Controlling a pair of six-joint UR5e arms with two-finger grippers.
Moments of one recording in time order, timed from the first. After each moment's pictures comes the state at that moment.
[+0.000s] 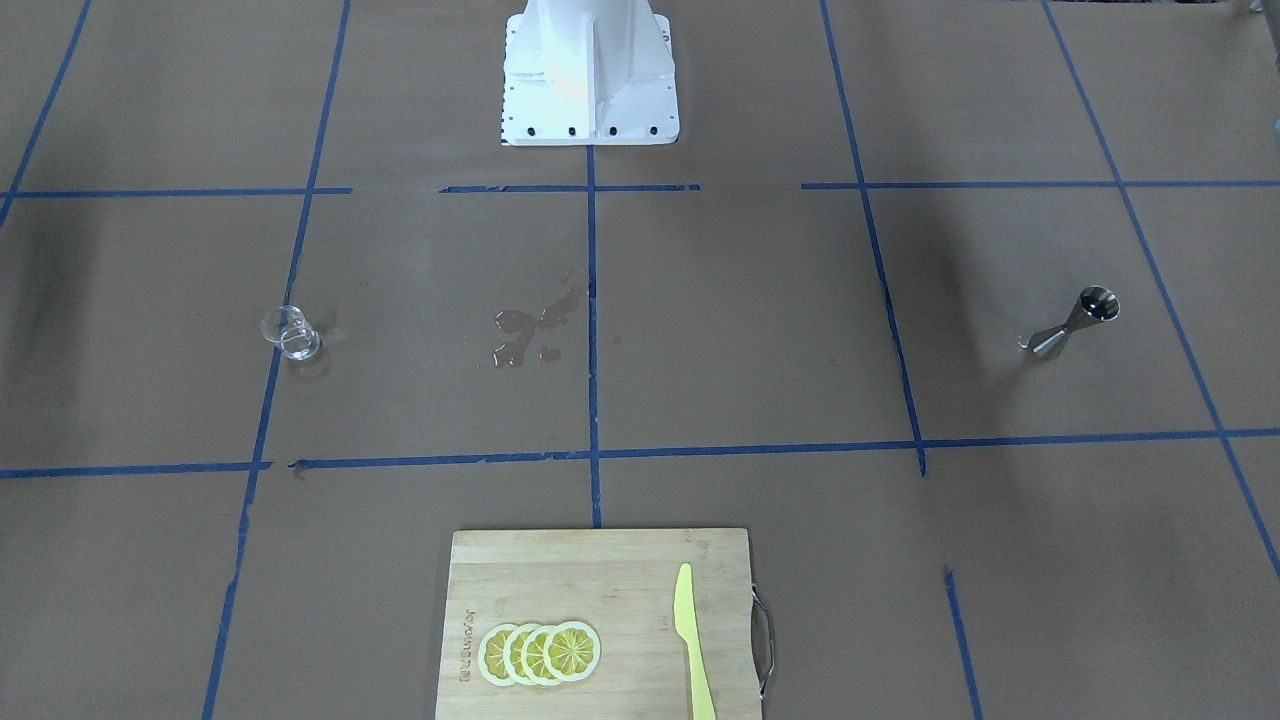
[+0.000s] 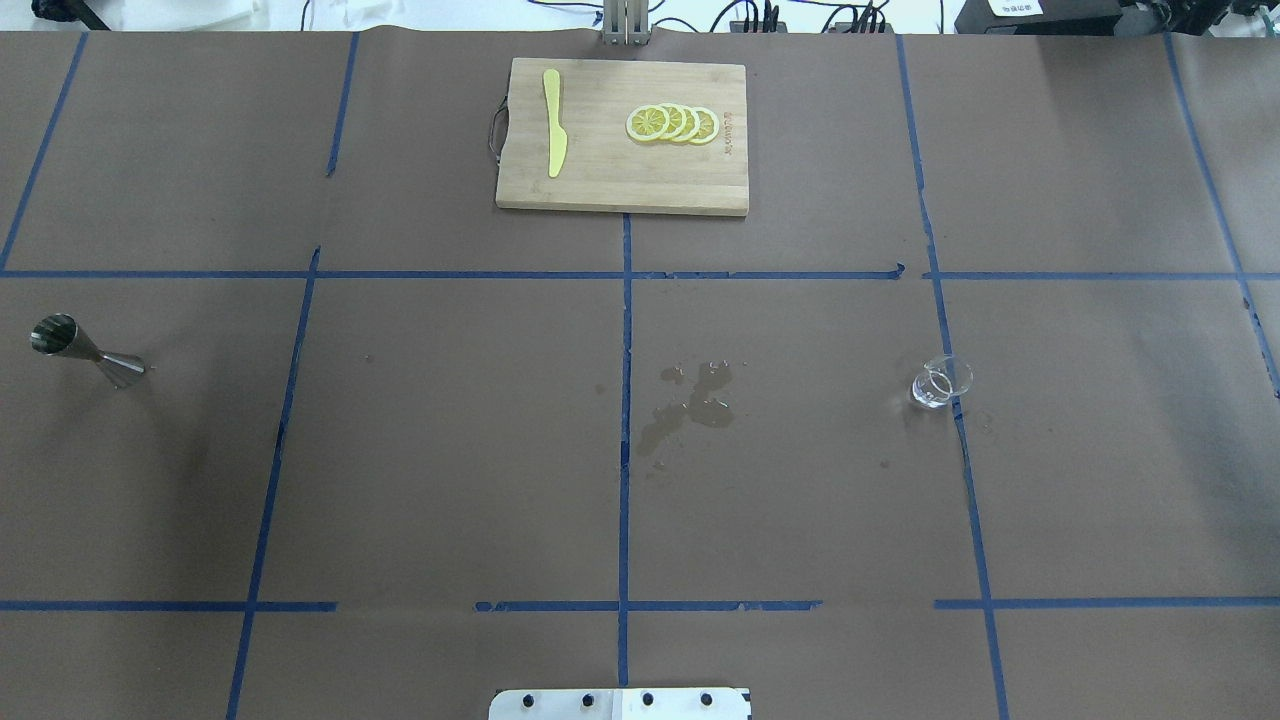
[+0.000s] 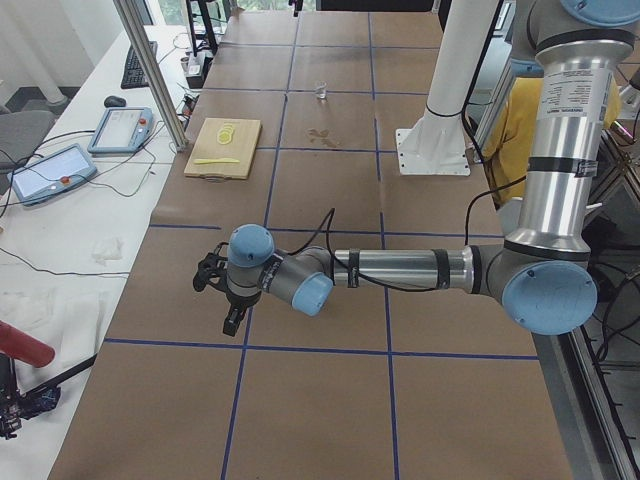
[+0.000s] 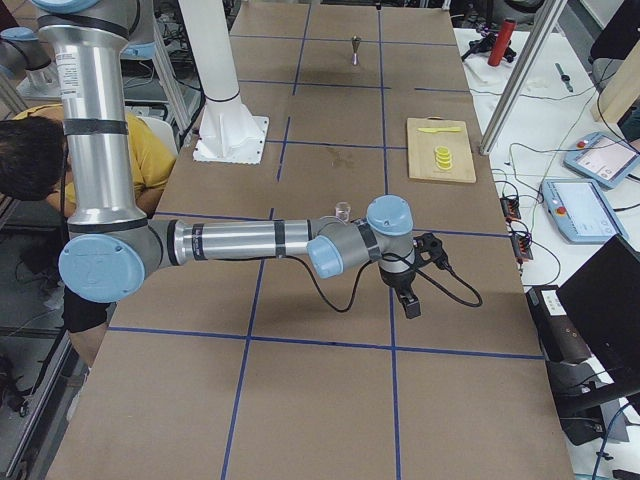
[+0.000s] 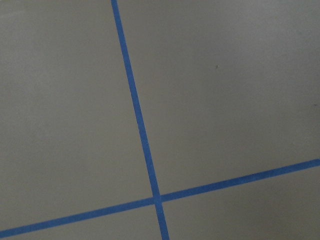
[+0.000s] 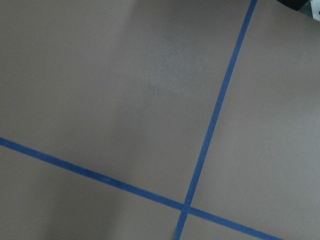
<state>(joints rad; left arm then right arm) -1.47 -1.65 -1.52 -1.91 -2.30 -0.13 1.46 -1.51 1.58 -1.26 2.23 0.00</state>
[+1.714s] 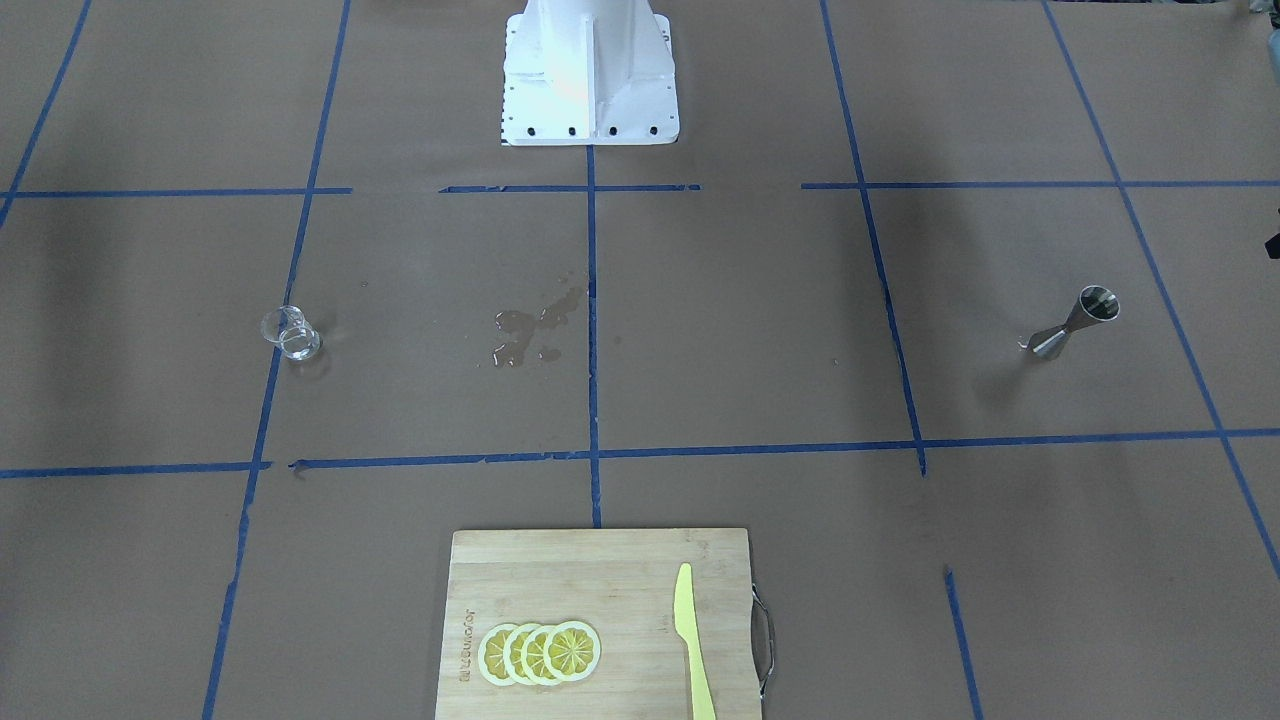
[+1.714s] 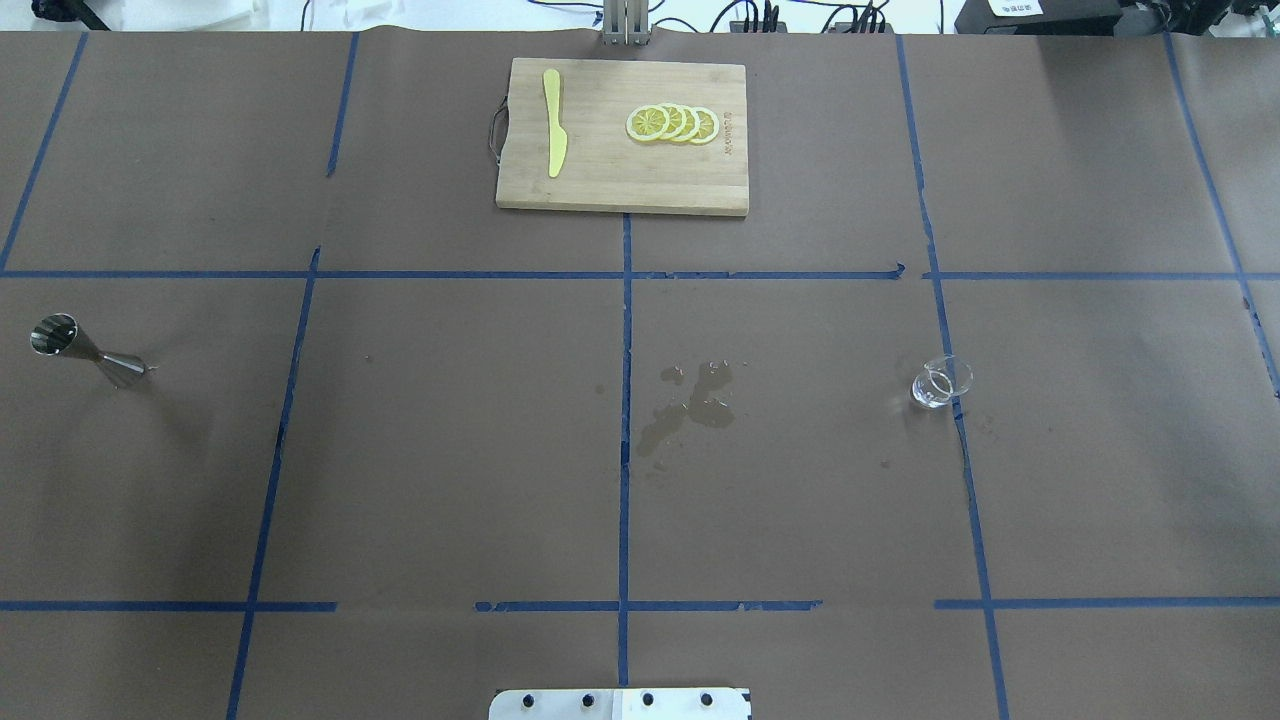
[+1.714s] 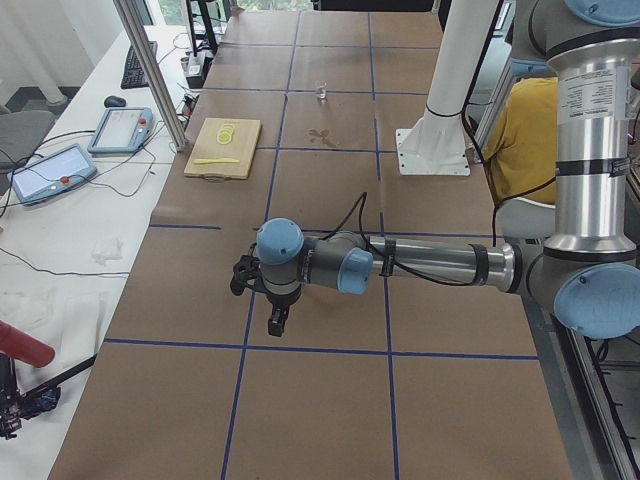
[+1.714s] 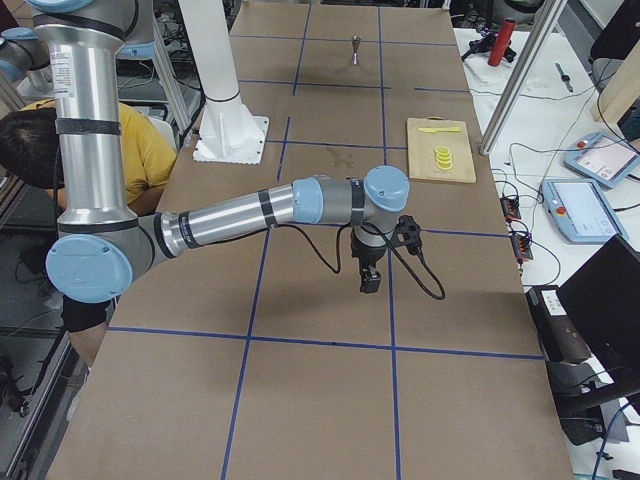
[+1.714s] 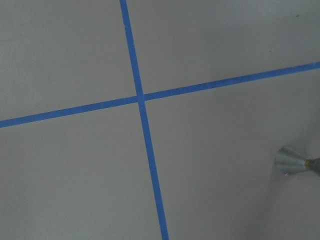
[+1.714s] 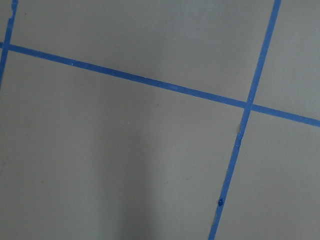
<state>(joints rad) -1.48 -1.50 -1.75 -1.65 -2.37 0.00 1.47 -1.54 1.84 -1.84 2.35 -0.14</state>
